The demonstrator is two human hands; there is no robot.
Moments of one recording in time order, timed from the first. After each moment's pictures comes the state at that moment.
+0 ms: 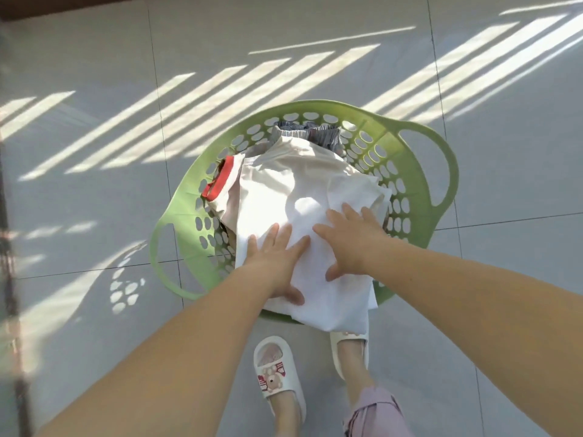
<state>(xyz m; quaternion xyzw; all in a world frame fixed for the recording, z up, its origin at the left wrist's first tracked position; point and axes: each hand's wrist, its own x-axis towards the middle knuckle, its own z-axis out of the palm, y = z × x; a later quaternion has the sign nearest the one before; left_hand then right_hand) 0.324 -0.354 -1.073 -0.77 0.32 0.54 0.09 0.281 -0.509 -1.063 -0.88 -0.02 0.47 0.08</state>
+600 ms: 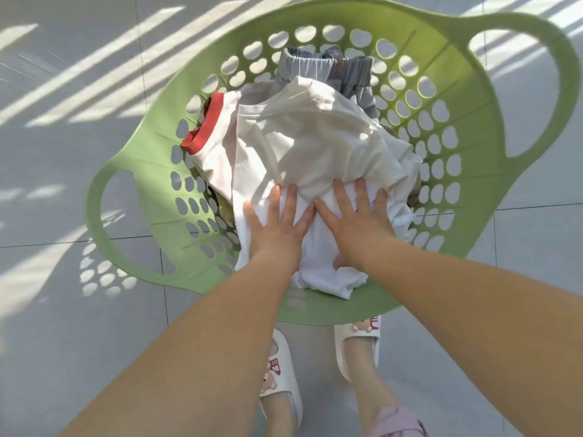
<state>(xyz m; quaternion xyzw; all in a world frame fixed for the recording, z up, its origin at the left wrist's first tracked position) 0.288 -0.345 -1.185 -0.83 0.33 0.38 0.22 0.245 -0.475 -1.176 -0.90 0.02 0.44 -0.03</state>
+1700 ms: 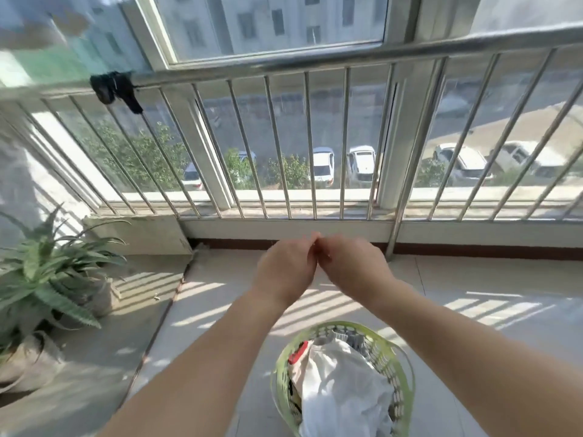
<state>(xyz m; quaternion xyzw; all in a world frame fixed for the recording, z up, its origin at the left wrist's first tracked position) 0.368 -0.346 -0.547 -0.93 0.26 -0.01 -0.27 0.337 -0.465 -0.545 -0.98 0.00 -0.03 0.18</state>
